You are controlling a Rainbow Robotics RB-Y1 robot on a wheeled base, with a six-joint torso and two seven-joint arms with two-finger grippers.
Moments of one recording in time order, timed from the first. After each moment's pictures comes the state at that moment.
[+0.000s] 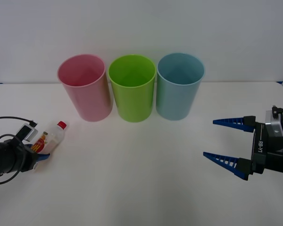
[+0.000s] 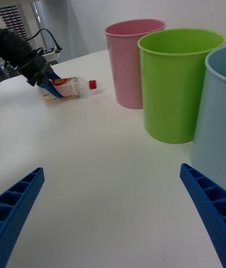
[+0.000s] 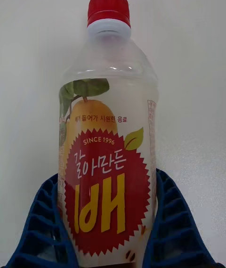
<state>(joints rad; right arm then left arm) 0.04 -0.45 -0.35 -1.87 1.41 -1.41 -0.36 -0.07 1.04 -0.37 -1.61 -2.14 -0.63 1.28</state>
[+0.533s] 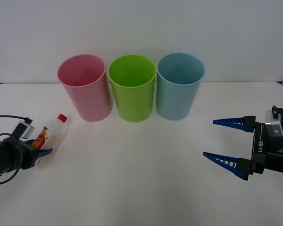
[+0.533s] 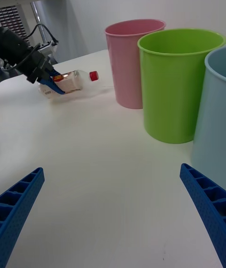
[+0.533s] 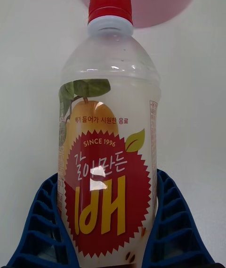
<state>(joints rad) 0.04 -0.45 -0.35 -1.87 1.41 -1.41 -0.36 -0.02 1.08 -0.37 -1.64 -1.97 -0.46 1.19</state>
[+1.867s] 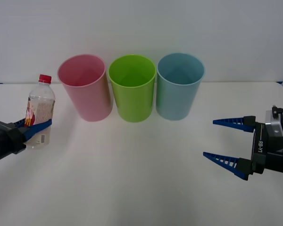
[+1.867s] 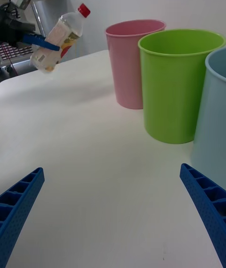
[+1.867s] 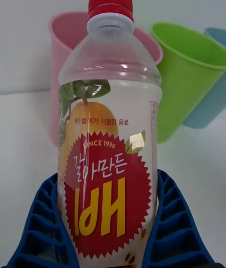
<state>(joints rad) 0.04 -0.45 -0.35 -1.87 1.41 -1.41 -0.36 0.28 0.93 0.09 -1.92 -1.26 -0.50 0.78</state>
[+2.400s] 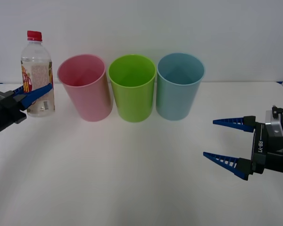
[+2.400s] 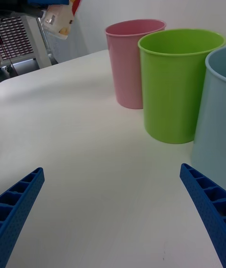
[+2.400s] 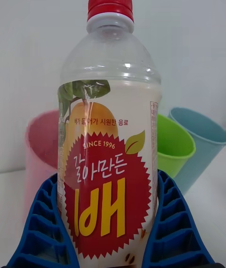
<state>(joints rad) 0.04 -0.45 -0.35 -1.87 1.41 -1.41 -0.36 0.14 0.83 0.14 -1.93 -1.08 -0.49 0.65</state>
